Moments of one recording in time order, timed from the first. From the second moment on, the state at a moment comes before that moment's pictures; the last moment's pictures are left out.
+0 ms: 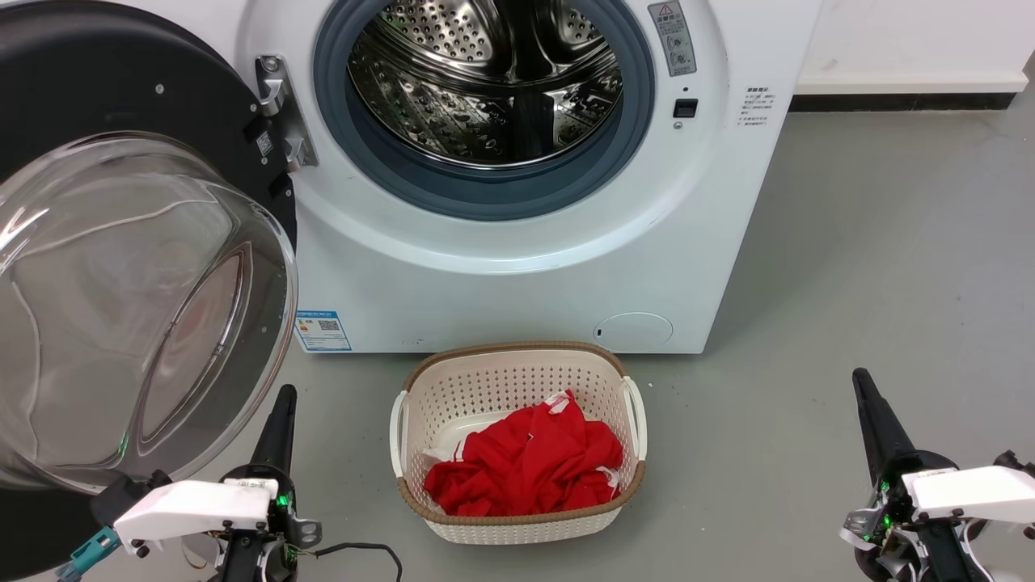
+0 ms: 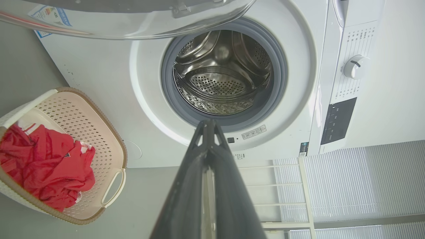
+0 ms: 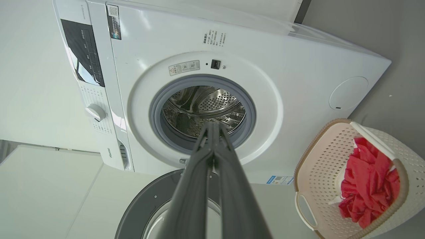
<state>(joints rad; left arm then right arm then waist) -0.10 0.05 0.10 0.24 -1.41 -0.11 0.07 -0.08 -0.08 -0.06 0.22 1.45 0.13 0.04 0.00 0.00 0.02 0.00</state>
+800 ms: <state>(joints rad) -0.10 0.05 0.11 0.24 -1.59 -0.13 0.11 -0.10 -0.08 -0.08 0.24 1.62 0.13 0.08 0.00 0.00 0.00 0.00</state>
